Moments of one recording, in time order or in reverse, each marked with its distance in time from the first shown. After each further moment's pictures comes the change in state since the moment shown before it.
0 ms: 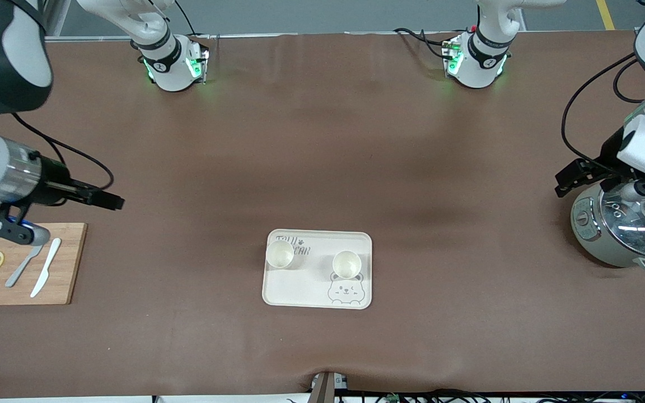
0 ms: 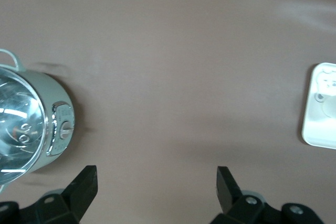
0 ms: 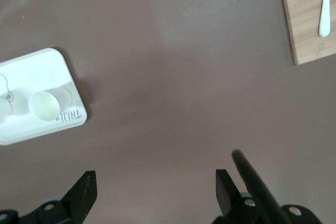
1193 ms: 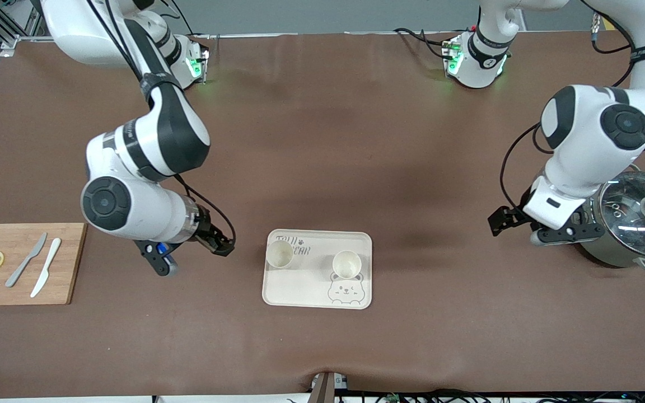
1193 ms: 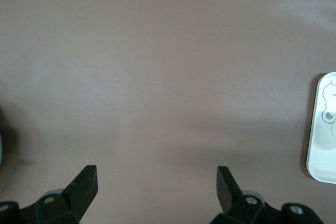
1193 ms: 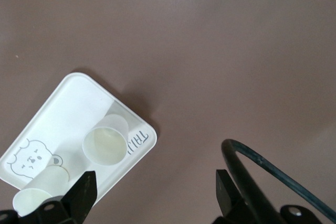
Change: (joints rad) left arm -0.103 0.166 0.021 -0.125 0.001 0.328 -0.102; right arm 0.318 0.288 -0.097 0.085 0.105 0.229 0.788
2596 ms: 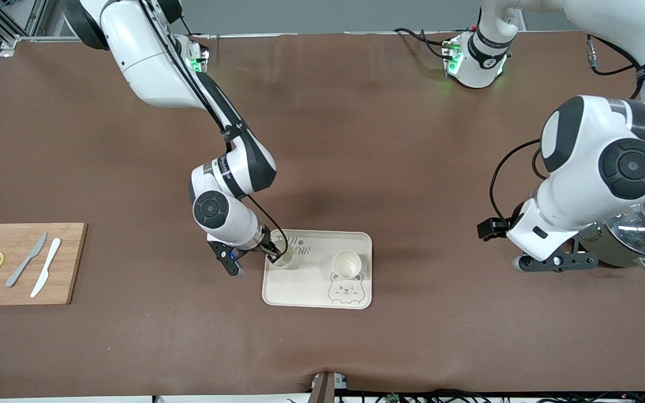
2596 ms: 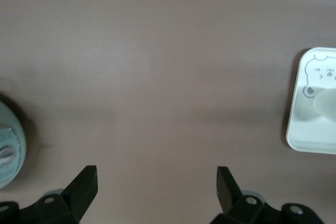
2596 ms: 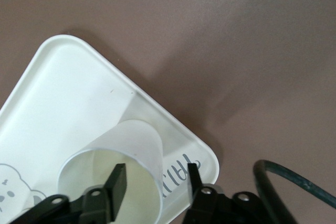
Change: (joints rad) left arm -0.076 0.270 0.000 0.539 0.023 -0.456 0.006; right arm 0.140 0.146 0.023 -0.291 0.011 0.610 0.079
